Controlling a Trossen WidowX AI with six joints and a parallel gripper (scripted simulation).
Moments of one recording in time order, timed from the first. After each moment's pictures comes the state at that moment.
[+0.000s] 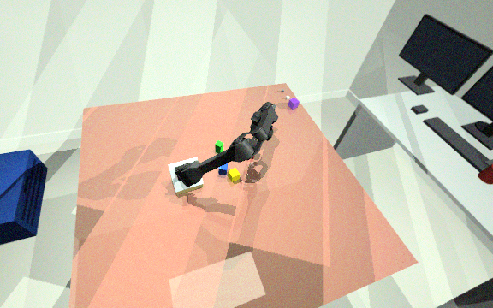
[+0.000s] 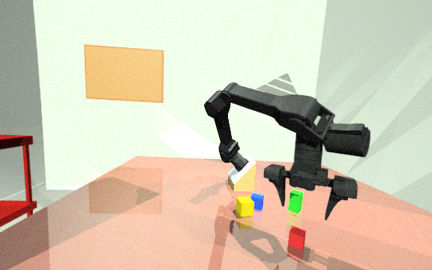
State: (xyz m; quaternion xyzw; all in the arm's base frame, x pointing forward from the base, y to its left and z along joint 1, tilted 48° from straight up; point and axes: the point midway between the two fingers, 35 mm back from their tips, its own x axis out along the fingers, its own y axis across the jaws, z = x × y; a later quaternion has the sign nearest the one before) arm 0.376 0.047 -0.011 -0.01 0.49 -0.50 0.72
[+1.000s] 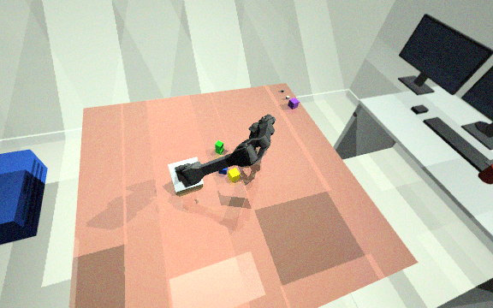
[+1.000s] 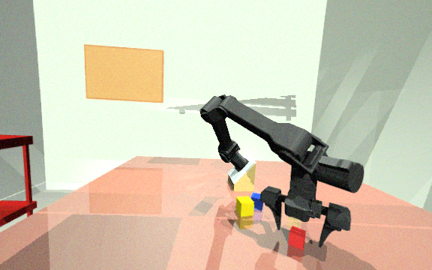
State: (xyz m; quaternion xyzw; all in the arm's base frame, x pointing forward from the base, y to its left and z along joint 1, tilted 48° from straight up) arm 0.375 -0.004 -0.051 -0.01 0.49 -0.50 0.71
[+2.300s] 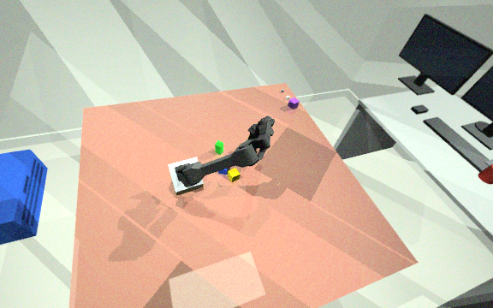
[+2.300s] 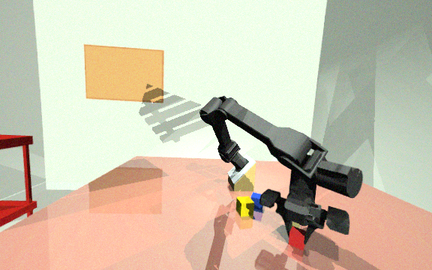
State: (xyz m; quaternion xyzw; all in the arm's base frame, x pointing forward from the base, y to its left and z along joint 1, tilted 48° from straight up) arm 0.372 -0.011 -0.058 -0.02 0.49 -0.50 0.71
